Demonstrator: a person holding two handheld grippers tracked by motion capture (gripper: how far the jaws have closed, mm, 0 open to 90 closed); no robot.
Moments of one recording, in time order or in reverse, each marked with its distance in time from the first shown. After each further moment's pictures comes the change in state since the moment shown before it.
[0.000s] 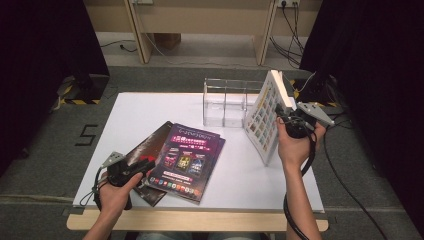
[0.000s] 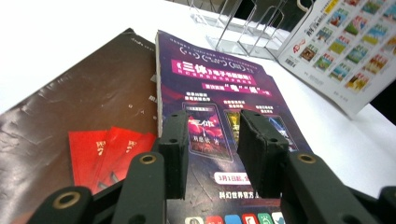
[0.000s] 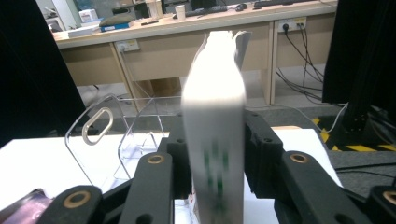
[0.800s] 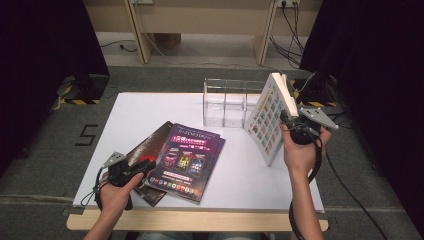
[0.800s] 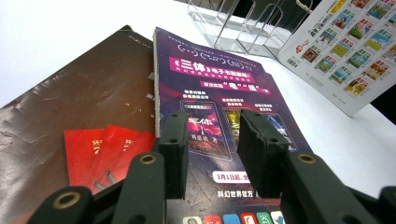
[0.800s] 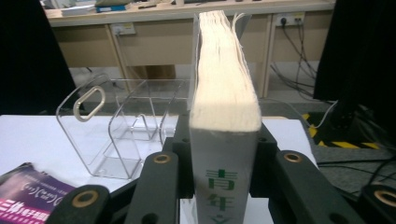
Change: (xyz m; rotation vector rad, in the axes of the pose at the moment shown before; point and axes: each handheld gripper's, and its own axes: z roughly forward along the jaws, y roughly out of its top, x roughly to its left) left arm 0.000 -0.002 0.003 0.012 -0.007 0.001; right arm -0.009 -0.004 -0.014 0.047 -0.005 -0.063
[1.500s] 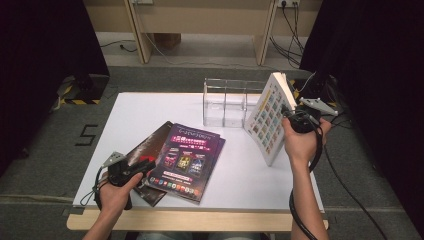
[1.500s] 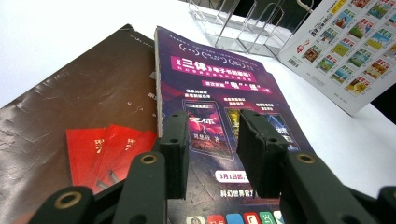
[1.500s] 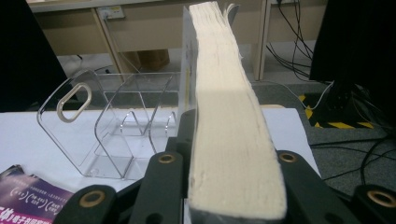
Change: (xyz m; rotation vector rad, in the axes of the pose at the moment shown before) left arm 0.002 0.000 0.000 0.003 -0.003 -0.003; right arm -0.005 0.017 0.019 0.080 -0.035 0.031
